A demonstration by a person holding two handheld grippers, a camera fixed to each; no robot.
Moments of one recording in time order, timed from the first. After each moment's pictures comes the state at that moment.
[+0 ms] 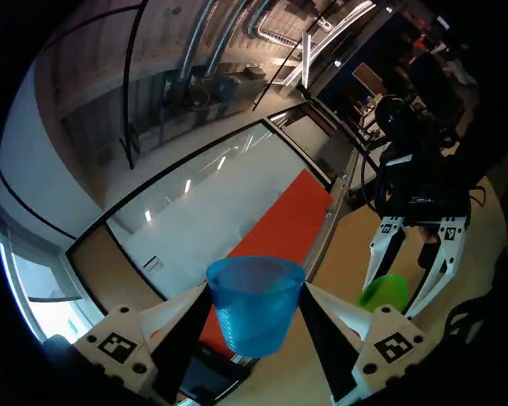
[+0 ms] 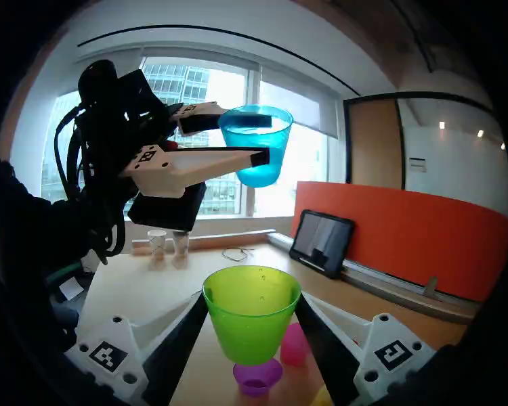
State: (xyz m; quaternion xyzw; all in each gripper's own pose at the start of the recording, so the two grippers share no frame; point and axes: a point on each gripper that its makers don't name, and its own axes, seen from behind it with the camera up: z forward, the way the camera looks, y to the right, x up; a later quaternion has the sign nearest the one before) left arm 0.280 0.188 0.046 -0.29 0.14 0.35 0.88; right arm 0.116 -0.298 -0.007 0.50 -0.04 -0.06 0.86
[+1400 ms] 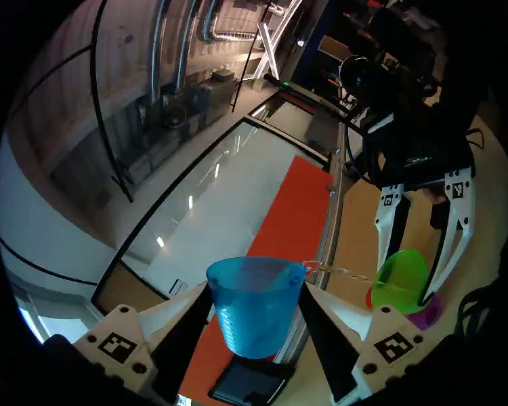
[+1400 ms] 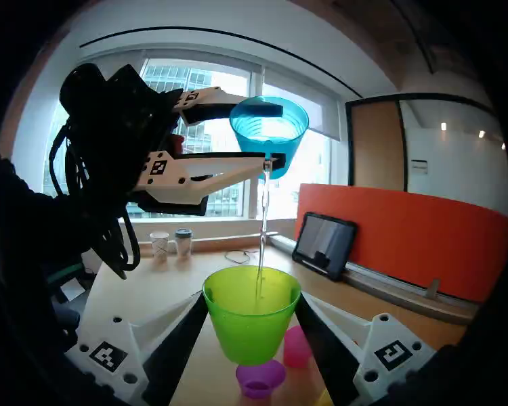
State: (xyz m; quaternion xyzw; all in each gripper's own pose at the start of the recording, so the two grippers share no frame) left arm 0.286 0.201 0.053 -0.26 0.18 0.47 0.83; right arm 0.118 -0.303 -0.008 0.51 -0.04 -0.06 0.86
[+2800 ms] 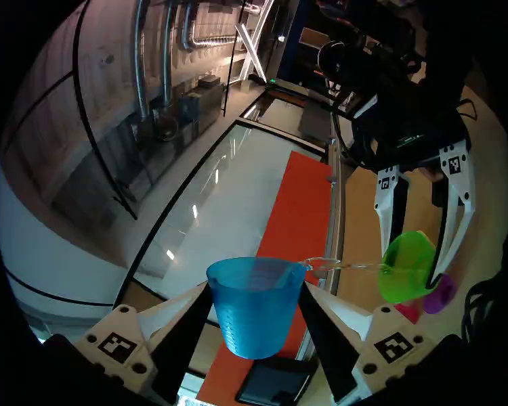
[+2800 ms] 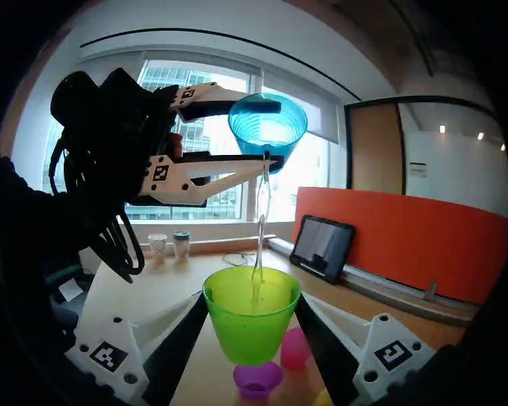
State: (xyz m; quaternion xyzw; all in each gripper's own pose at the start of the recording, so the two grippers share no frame) left arm 0.290 0.205 0.047 -0.24 0.20 0.52 0.79; right arm 0.120 -0.300 -0.007 0.50 -0.03 -0.06 0.86
